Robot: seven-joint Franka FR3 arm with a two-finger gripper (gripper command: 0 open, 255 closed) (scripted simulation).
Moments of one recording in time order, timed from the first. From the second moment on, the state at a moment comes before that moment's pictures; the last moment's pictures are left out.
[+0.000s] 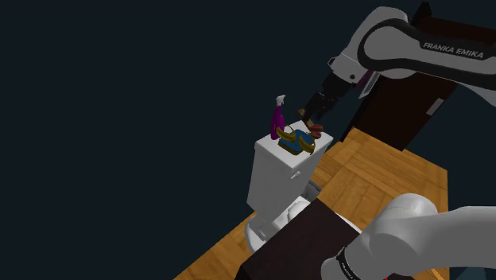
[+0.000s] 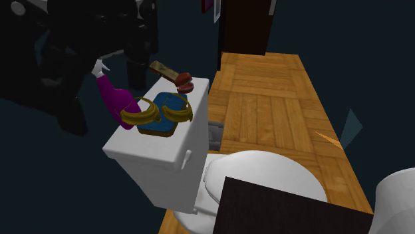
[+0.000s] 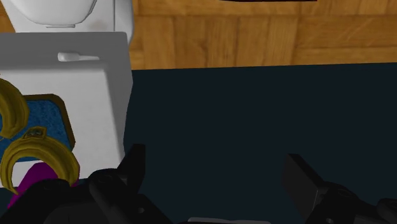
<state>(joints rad) -0.04 -0.71 -0.17 -2.37 0.06 1.81 -0.18</state>
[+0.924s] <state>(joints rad) -0.06 -0.38 -0.49 -2.30 0.07 2.01 -0.56</state>
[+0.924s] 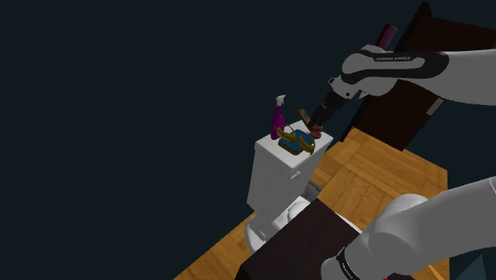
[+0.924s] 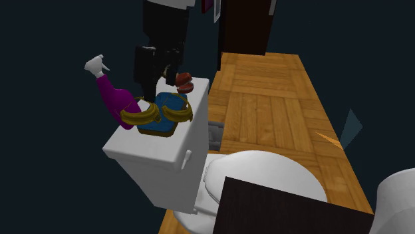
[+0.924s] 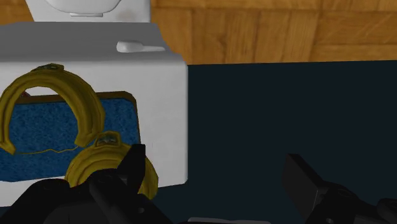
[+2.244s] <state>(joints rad) -0.27 0.47 -0.67 -1.72 0.62 1.93 -1.20</state>
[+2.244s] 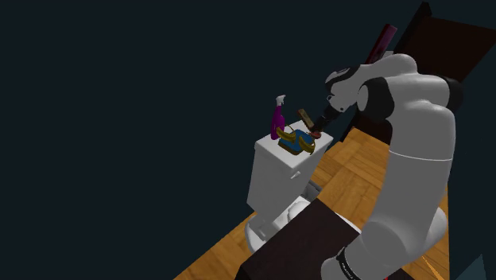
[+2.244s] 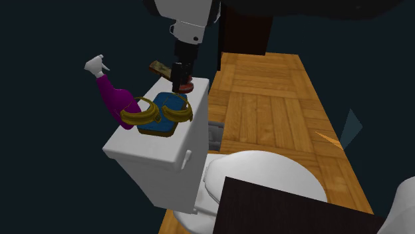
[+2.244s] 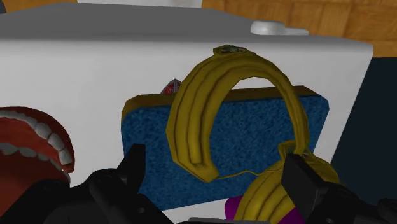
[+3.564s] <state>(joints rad) -0.30 0.54 -0.64 -1.72 0.67 1.99 -1.25</state>
